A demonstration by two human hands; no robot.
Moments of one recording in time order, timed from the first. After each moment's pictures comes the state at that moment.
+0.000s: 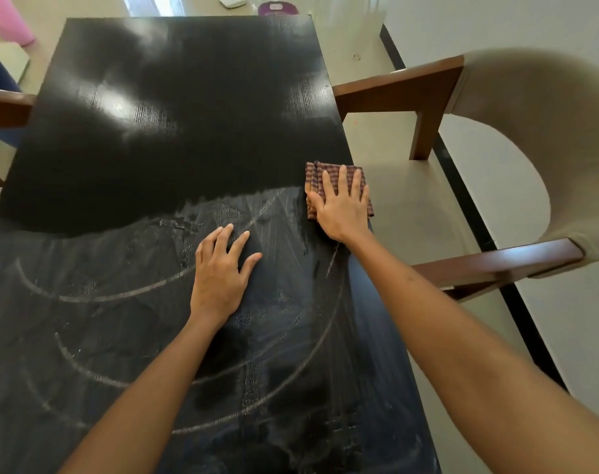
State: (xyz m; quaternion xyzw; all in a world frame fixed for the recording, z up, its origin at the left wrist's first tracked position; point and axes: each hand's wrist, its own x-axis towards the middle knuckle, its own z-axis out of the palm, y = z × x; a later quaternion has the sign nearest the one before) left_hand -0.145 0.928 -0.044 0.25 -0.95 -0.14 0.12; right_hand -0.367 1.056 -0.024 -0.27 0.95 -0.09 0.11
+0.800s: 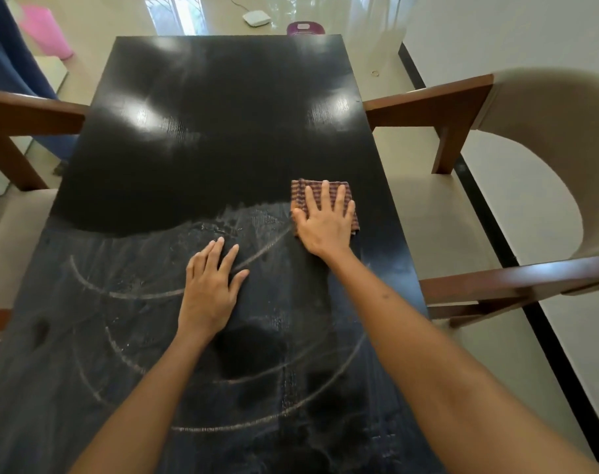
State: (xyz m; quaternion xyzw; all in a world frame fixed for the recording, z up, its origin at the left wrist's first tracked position) left_hand -0.083 0.874 -0.040 0.27 -0.96 -0.09 0.07; right_hand -0.300 0.982 -0.020 -0.29 0.95 -0.10 0.10
